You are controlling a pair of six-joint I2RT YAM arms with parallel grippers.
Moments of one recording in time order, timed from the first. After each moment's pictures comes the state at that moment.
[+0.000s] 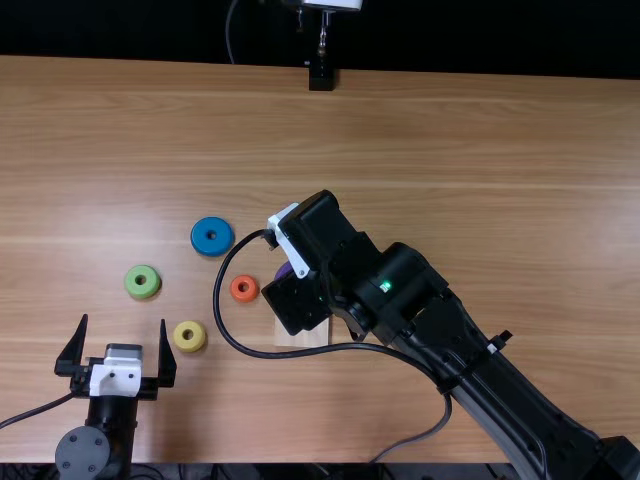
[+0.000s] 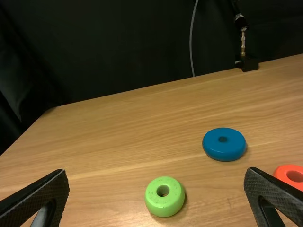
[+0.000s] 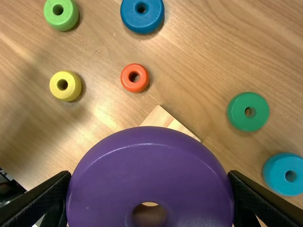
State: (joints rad) left arm -0.13 0.01 0.01 -0.05 -0.15 0.18; right arm 0.74 1.70 1.68 -1.07 -0.04 0.05
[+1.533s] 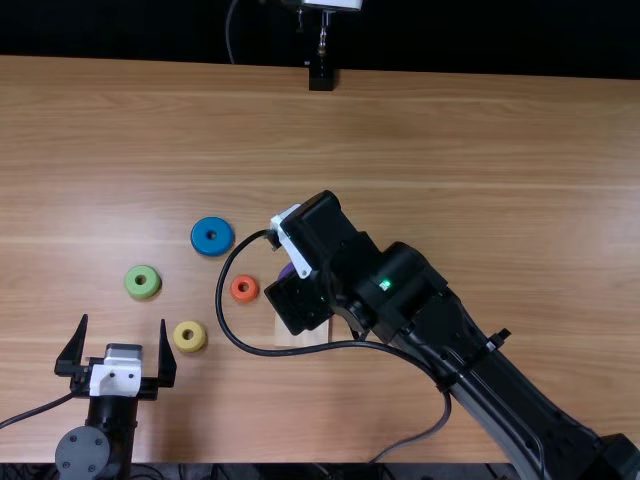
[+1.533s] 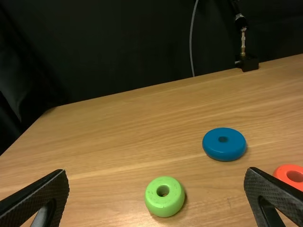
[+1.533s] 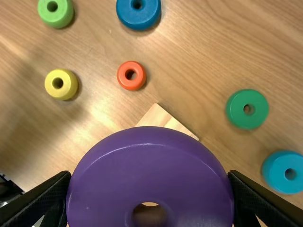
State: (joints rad) left arm -0.13 0.01 0.01 -0.05 -0.15 0.18; right arm 0.73 1.70 1.66 -1.06 -0.04 0.05
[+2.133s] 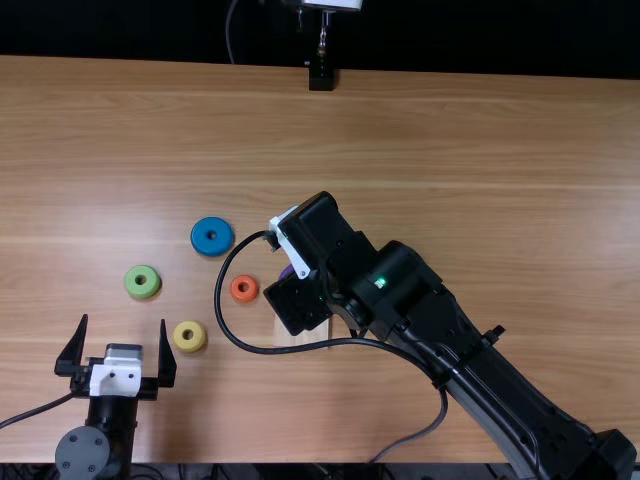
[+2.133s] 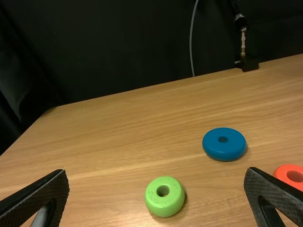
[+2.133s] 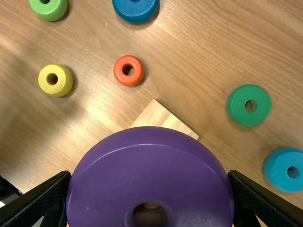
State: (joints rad) left arm -0.13 0.01 0.01 -0.05 -0.15 0.18; right arm 0.73 1.71 1.65 -1.06 -0.04 0.05
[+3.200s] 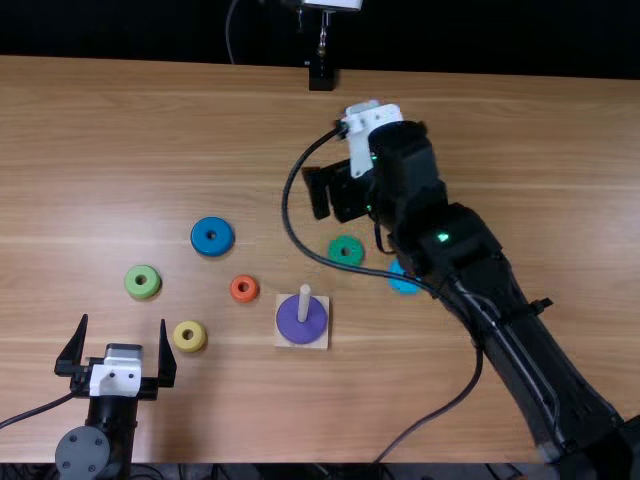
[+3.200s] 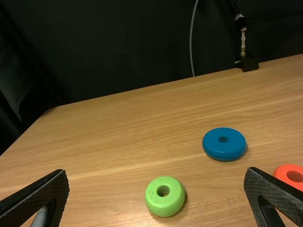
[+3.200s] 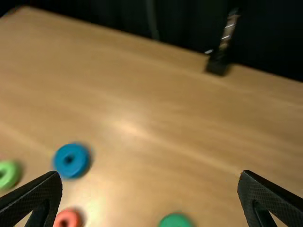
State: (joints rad) left arm -0.13 0.01 0.01 -0.05 -0.15 0.18; right arm 0.44 1.70 1.52 -0.40 -0.04 0.05
